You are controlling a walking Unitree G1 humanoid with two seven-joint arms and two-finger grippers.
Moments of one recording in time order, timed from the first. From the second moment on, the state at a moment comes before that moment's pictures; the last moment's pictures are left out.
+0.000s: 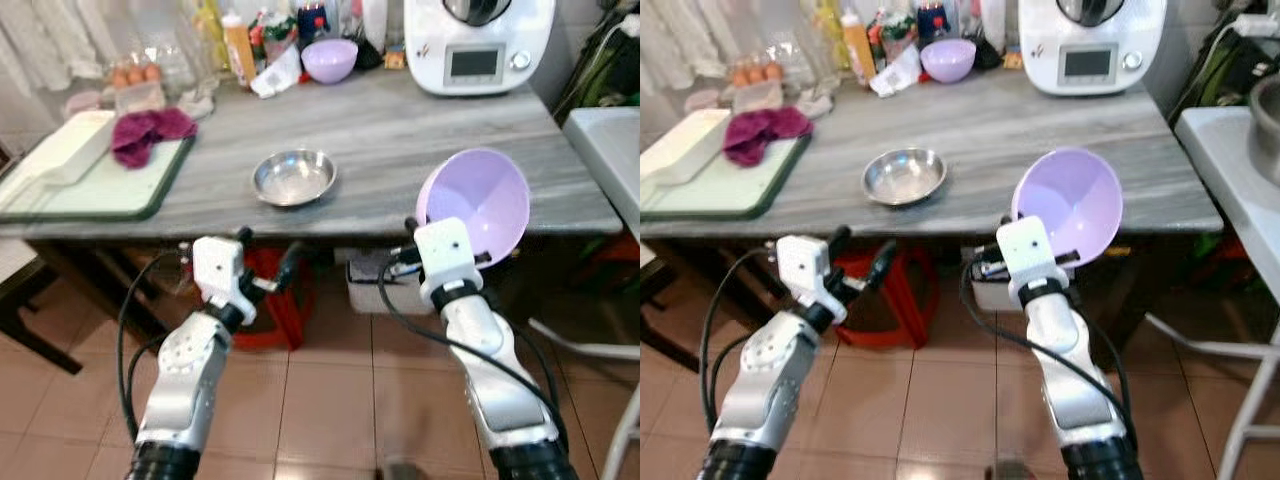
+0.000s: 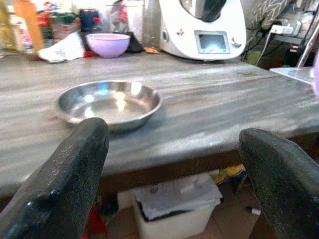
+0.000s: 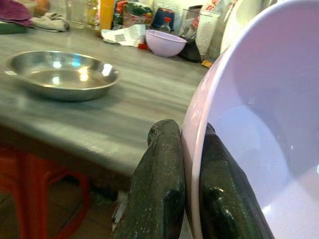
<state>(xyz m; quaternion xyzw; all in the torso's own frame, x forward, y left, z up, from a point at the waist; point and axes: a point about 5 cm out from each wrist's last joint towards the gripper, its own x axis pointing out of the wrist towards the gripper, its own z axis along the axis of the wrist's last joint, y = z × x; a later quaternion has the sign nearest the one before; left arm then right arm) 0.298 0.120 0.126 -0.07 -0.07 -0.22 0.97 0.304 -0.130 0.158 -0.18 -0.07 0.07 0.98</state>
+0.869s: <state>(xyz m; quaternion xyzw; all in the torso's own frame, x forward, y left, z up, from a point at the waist) 0.301 0.116 0.134 -0.07 -0.09 -0.22 0.97 0.306 -0.136 0.163 -0.19 -0.08 0.06 0.98</state>
